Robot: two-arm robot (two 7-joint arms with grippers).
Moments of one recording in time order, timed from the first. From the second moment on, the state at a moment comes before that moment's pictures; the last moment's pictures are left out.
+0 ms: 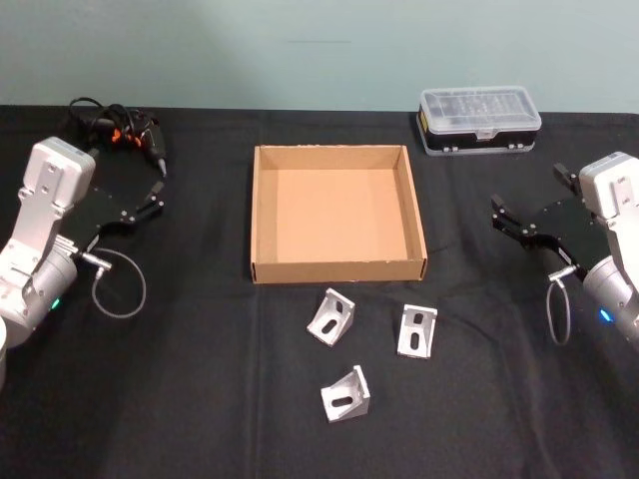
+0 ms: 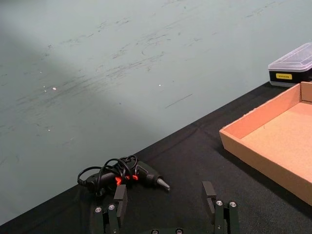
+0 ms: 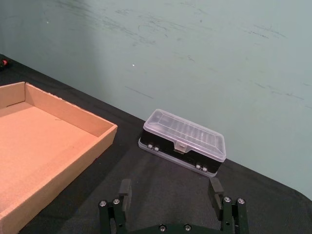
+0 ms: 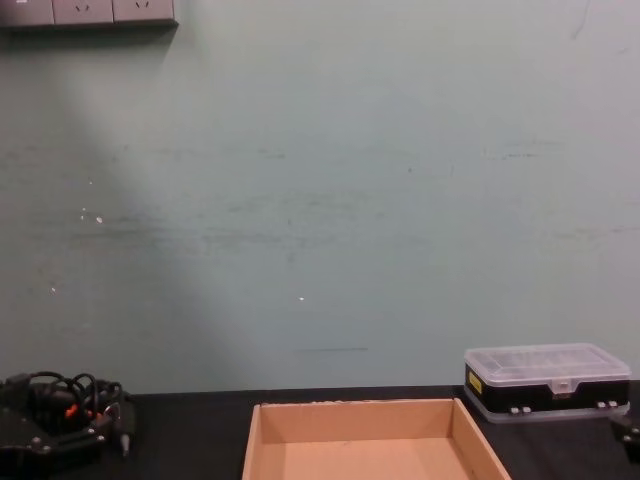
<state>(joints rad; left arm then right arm) -0.20 0.60 0.45 -1.41 -0.25 -0.12 0.03 0.20 0.60 -0.45 -1.41 0.25 -0.12 -0.03</state>
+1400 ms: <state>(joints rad) -0.20 0.60 0.45 -1.41 -0.25 -0.12 0.03 0.18 0.61 -0.37 -1.50 0.33 -0.10 0.09</state>
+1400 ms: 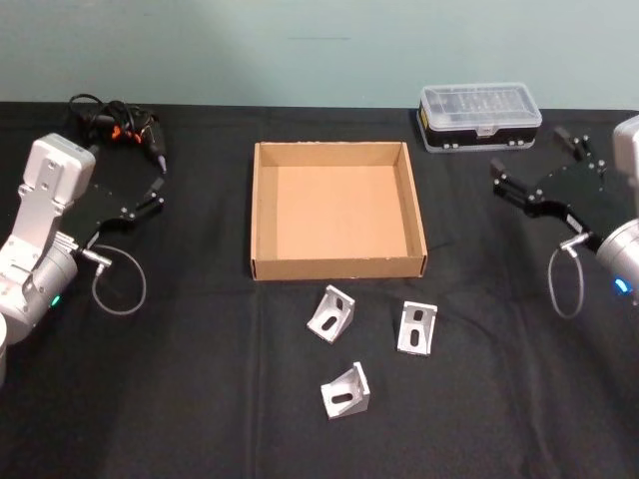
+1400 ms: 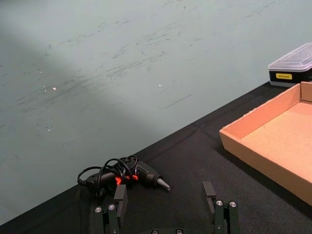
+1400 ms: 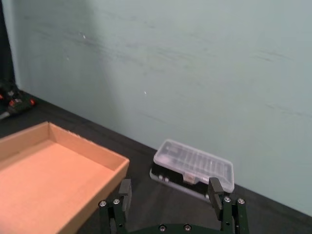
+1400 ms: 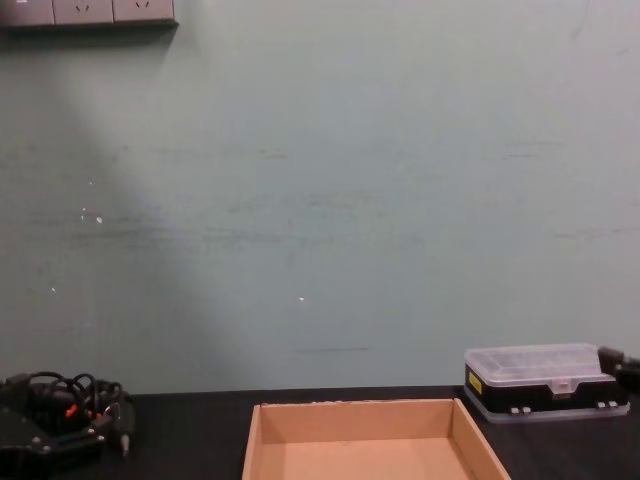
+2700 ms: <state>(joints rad) -0.20 0.60 0.45 -1.41 -0.25 -0.12 0.03 0.26 0.80 -0.41 -1.68 0.54 0.15 0.67</state>
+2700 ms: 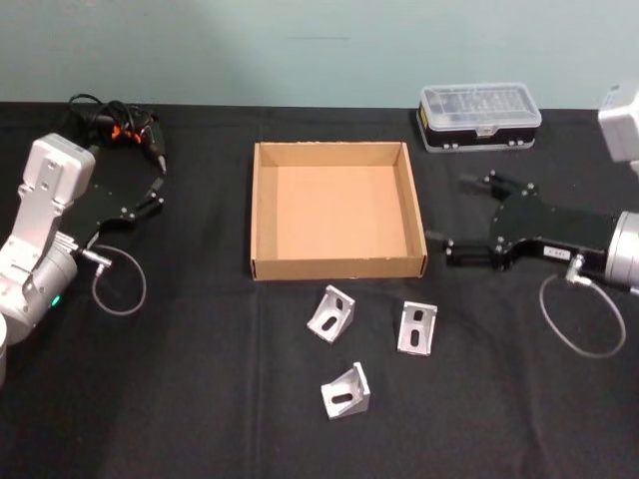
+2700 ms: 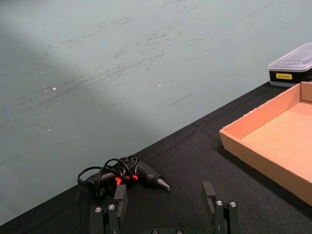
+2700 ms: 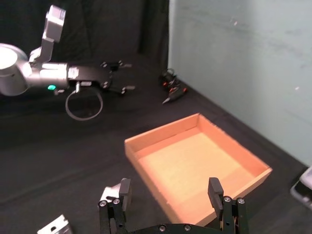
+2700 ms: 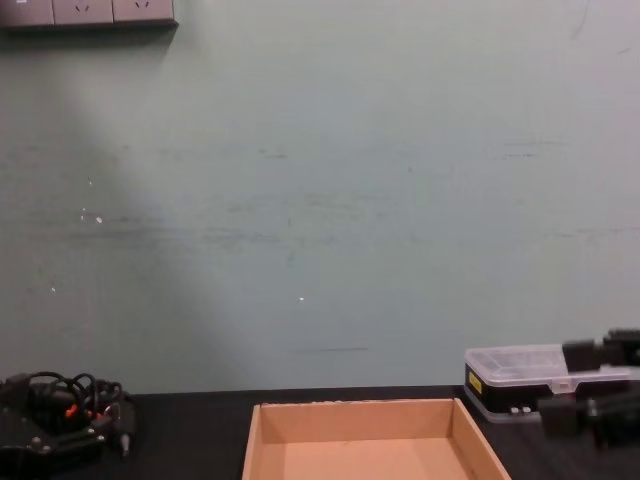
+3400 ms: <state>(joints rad) -0.20 0.60 0.45 -1.41 -0.25 -0.12 0.03 0.30 0.82 -0.55 -1.61 0.51 0.21 0.74</state>
